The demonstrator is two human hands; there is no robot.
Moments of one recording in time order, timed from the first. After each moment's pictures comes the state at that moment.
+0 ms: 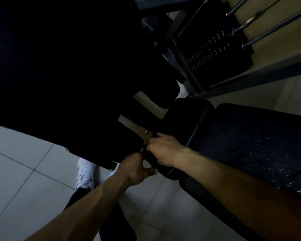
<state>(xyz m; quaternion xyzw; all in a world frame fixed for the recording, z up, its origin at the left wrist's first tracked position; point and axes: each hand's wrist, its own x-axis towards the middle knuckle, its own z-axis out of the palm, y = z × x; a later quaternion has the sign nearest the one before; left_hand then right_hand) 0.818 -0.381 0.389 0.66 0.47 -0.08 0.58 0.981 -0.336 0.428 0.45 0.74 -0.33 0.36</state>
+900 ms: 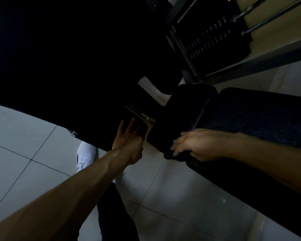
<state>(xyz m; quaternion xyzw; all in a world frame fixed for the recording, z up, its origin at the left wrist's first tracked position) 0.786 -0.364 0.383 0.82 0.39 -0.22 0.35 1.032 -0.356 0.509 0.35 0.74 -0.45 0.37</state>
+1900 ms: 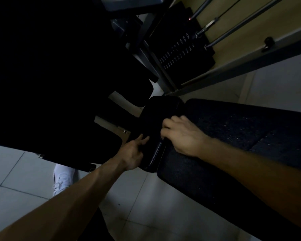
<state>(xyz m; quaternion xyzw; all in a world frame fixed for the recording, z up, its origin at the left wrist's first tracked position) 0.863 -0.347 0.415 0.63 0.37 -0.08 0.68 1.067 -0.347 0.535 0.51 0.78 -0.23 0.28</state>
